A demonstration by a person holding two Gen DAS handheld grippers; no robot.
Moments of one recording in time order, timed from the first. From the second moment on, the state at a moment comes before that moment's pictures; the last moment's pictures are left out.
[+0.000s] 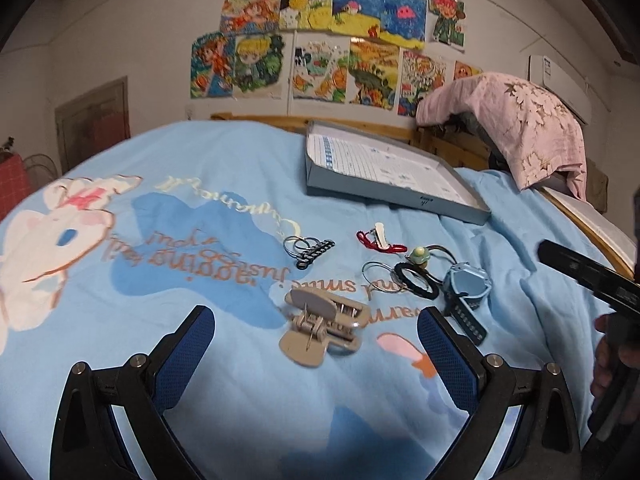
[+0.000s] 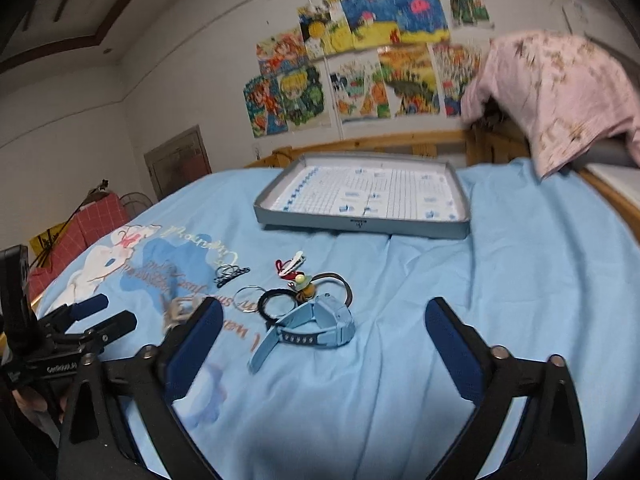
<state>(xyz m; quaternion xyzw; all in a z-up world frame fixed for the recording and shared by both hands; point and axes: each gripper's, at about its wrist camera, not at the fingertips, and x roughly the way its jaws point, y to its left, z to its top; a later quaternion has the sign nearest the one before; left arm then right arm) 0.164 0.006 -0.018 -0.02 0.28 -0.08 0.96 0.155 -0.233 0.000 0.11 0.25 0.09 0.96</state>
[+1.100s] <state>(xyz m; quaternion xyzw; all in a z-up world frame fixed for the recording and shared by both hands) 0.202 -0.005 -0.052 0.00 0.33 -0.13 0.93 0.226 -0.211 -0.065 0.12 0.36 0.14 0.91</state>
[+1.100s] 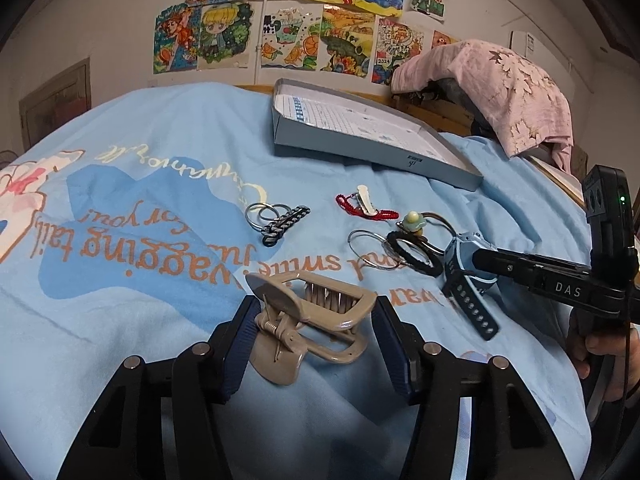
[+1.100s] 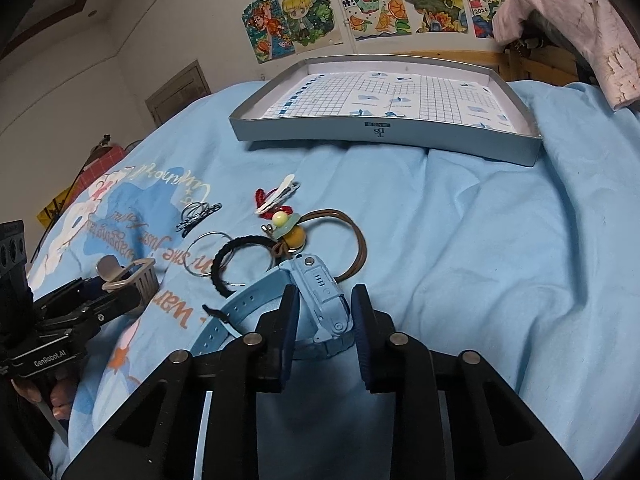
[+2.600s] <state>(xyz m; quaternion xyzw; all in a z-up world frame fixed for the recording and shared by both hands) 0.430 -0.097 -0.019 0.00 0.32 -0.08 0.94 0.402 -0.297 -0.046 0.18 0.27 0.03 0.95</state>
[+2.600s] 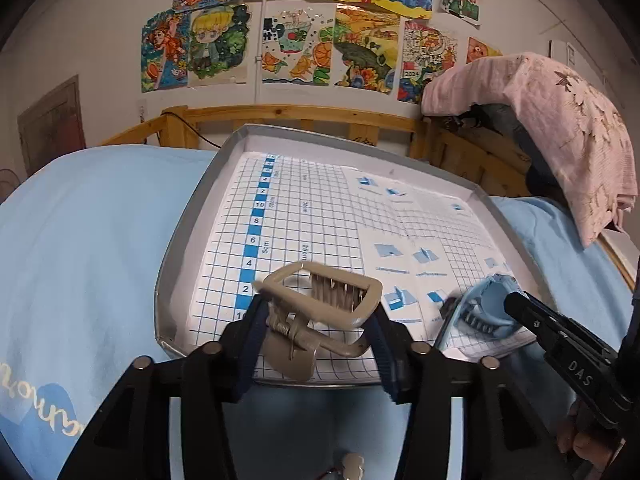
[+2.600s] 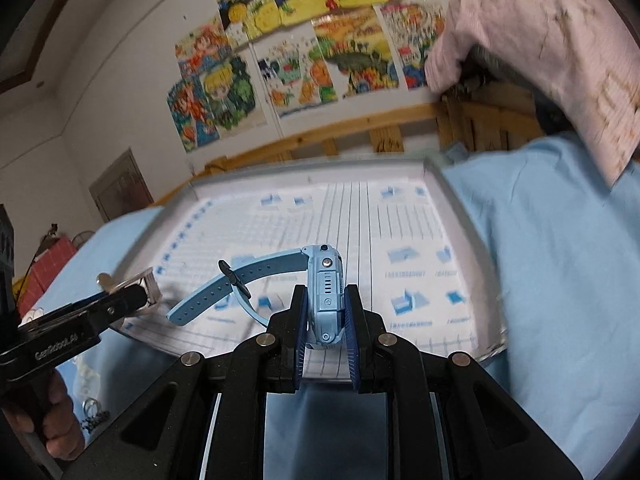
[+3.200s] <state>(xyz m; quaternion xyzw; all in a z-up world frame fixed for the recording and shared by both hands) 0.308 -0.060 0.038 -0.04 0.21 -0.06 0.97 0.313 -0.291 0.009 0.14 0.17 0.03 0.97</state>
